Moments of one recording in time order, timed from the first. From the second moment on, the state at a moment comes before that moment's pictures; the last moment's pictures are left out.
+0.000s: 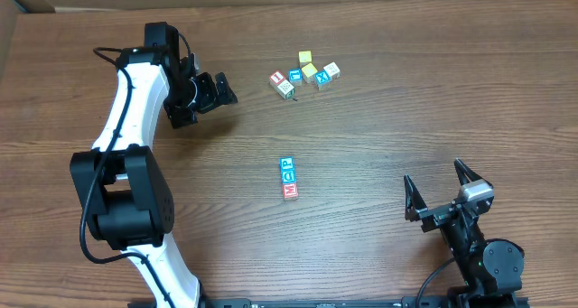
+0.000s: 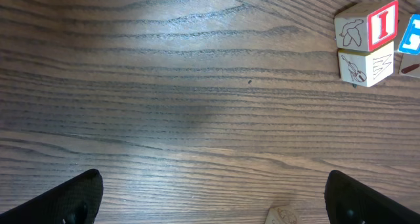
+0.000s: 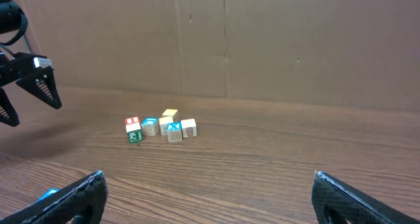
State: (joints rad) left arm 0.07 2.03 1.66 -1.04 0.30 -0.29; right arm 0.11 0.01 0.02 -0.02 -0.20 0.05
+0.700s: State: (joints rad) left arm 0.07 2.03 1.66 -1.04 0.30 -0.29; right arm 0.11 0.01 0.02 -0.02 -0.20 0.05
